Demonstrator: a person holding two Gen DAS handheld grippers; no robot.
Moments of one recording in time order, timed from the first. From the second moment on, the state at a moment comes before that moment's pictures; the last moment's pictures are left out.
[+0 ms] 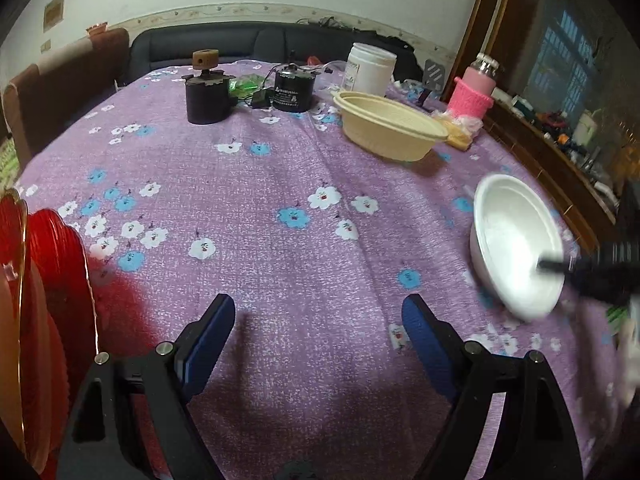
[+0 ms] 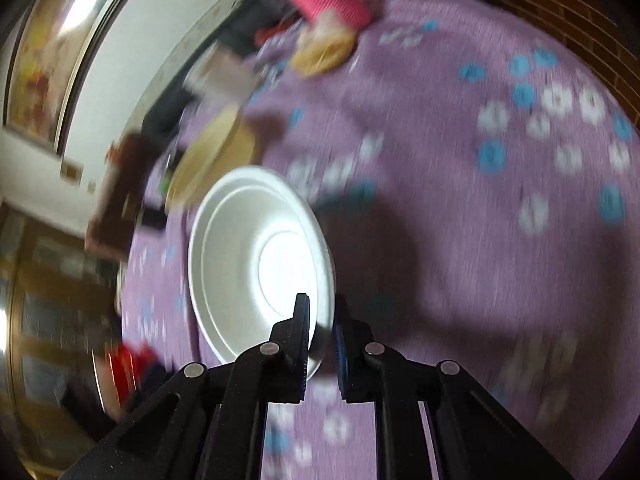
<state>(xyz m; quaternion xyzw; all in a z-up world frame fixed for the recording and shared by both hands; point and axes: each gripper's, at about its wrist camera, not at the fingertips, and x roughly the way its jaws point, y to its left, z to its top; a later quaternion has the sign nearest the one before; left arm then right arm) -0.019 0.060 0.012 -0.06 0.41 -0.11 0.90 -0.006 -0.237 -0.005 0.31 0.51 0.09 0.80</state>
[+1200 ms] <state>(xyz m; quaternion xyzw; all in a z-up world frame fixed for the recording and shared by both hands) 0.040 -0.035 0.015 -0.09 0.54 -0.17 0.82 -0.056 -0.243 -0.005 0.32 0.41 0.07 0.85</state>
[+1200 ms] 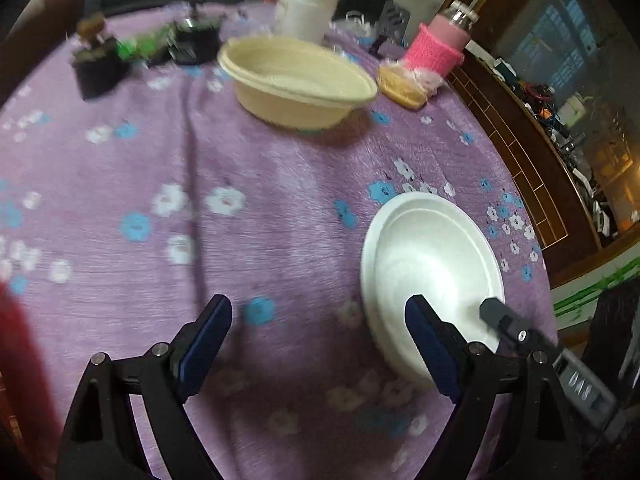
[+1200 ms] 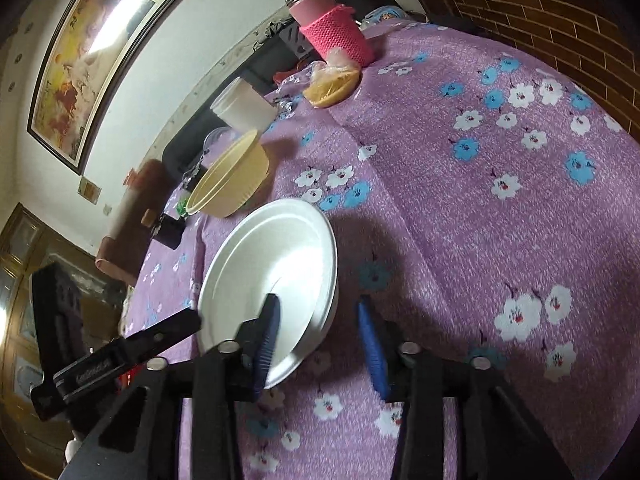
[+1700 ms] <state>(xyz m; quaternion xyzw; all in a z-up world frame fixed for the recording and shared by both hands) 0.023 -0.049 0.020 -0.06 0.54 -0.21 0.81 -0.058 -0.221 0.007 0.29 0.41 0.10 0.86</state>
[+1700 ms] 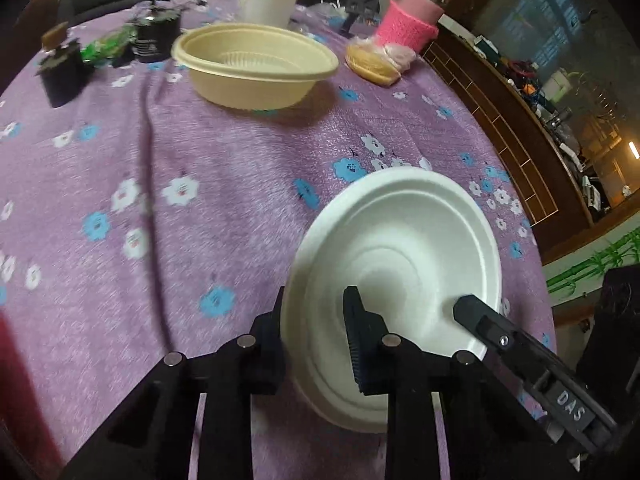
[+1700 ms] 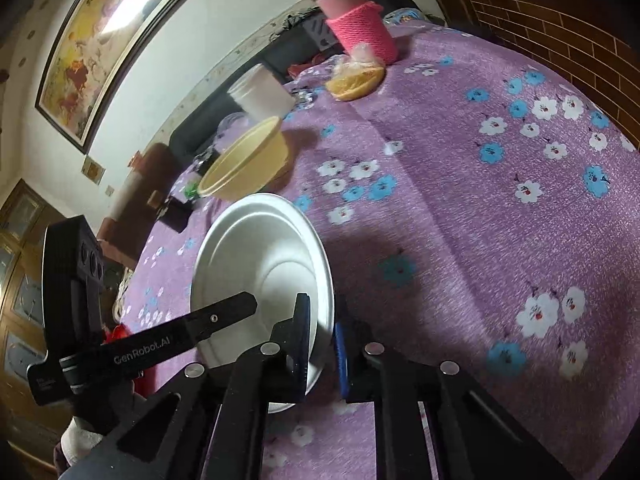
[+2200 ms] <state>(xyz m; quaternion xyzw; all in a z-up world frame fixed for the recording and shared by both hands) -0.082 0.124 0.122 -0.13 0.42 -0.11 0.89 -0.078 -0.074 0.096 0.23 0.37 0.25 0.87</state>
